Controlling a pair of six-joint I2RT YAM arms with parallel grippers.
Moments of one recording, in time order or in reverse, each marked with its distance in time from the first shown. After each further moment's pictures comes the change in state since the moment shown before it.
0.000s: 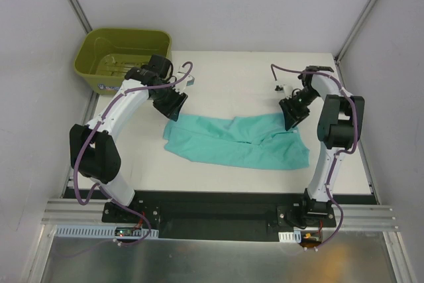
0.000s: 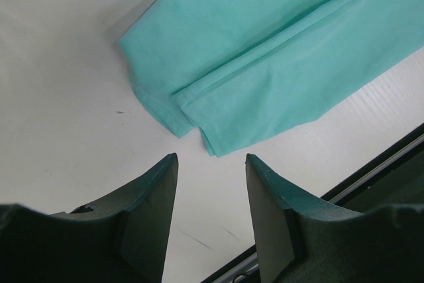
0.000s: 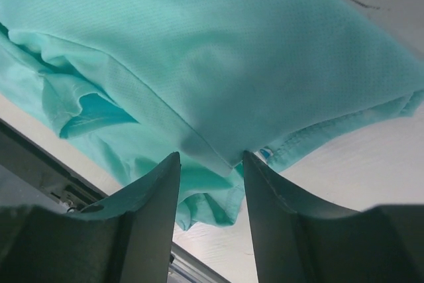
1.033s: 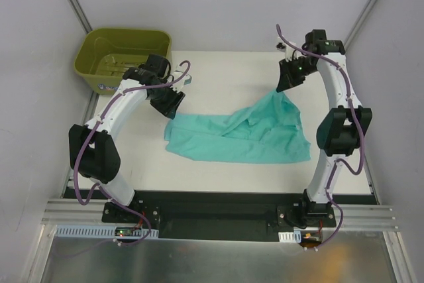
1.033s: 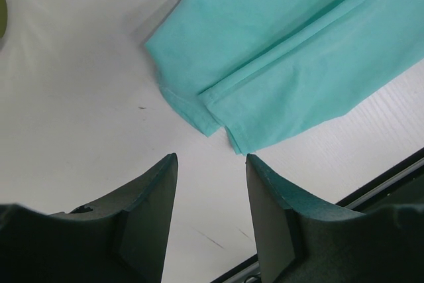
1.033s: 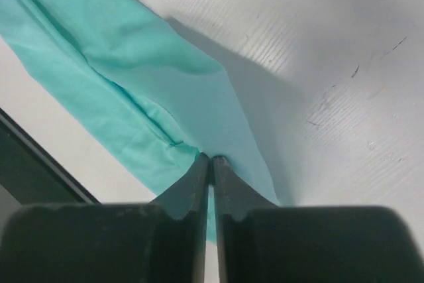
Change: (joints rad) left arm 0.021 -0.002 -0.005 0.021 -0.042 0.021; right arm 0.078 -0.126 0.351 0.006 -0.190 0.238
